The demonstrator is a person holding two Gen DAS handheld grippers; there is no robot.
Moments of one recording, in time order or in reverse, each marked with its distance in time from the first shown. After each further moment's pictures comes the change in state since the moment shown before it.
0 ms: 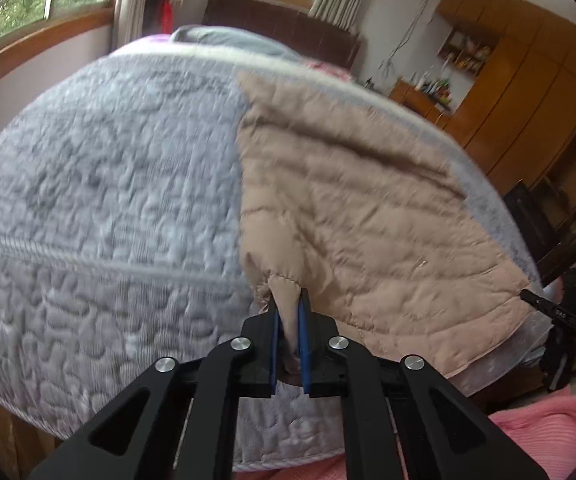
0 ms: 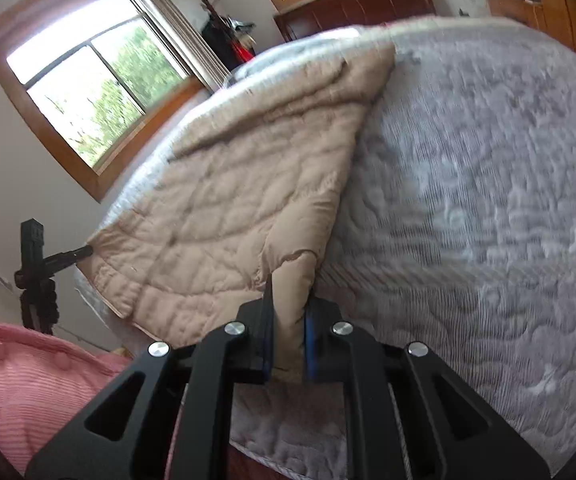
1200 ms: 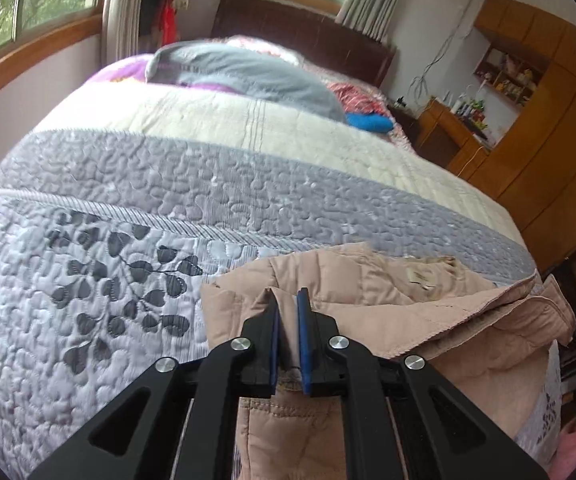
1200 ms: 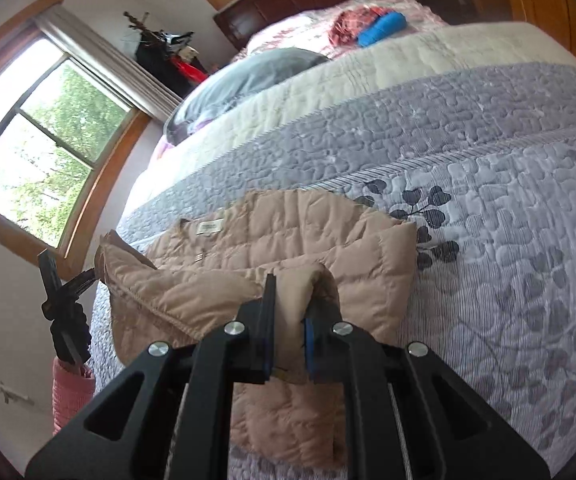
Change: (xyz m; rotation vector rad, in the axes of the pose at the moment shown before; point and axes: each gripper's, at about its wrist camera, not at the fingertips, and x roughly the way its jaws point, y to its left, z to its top) left arm 0.256 0.041 0.344 -0.075 0.041 0.078; right arm 0.168 -0.098 0.339 0.228 0.121 -0.089
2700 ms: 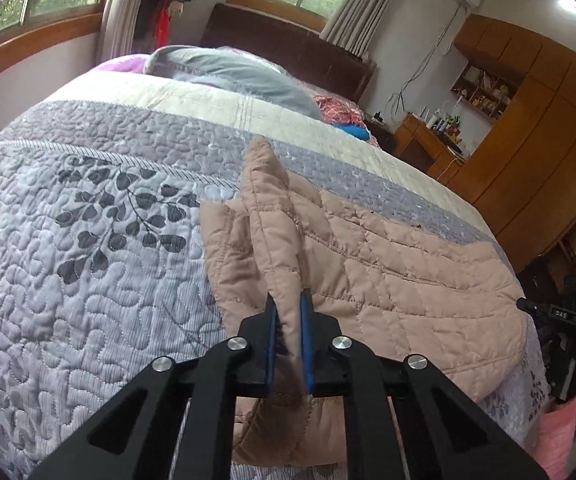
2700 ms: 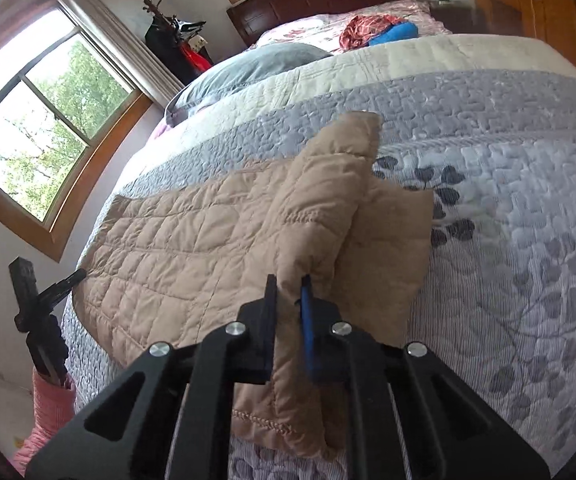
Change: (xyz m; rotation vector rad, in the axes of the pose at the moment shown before) left arm -0.053 0.008 -0.089 0.001 -0.091 -0.097; right arm 0.018 0.020 -0.049 -0.102 -0.034 -0.053
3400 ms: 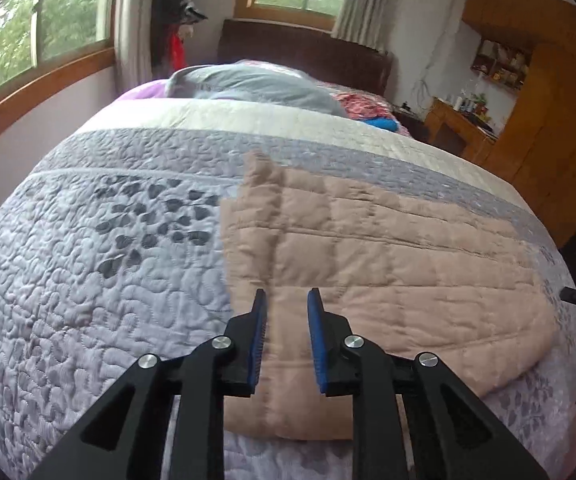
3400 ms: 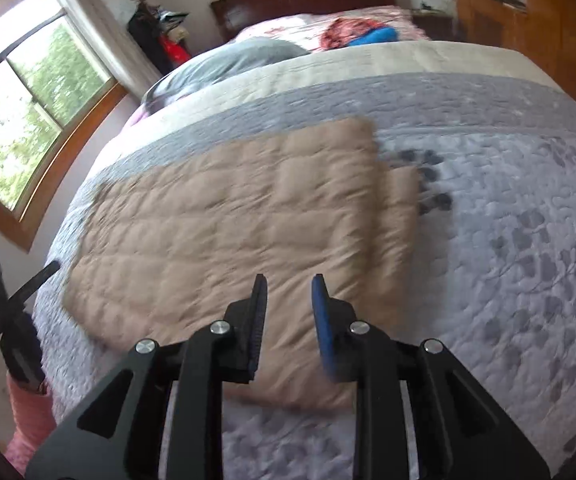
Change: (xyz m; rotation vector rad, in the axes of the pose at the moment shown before) left arm -0.017 -0.048 -0.021 0.123 -0.008 0.163; right arm -0.011 0.050 -0.042 -0.054 0.024 -0.119
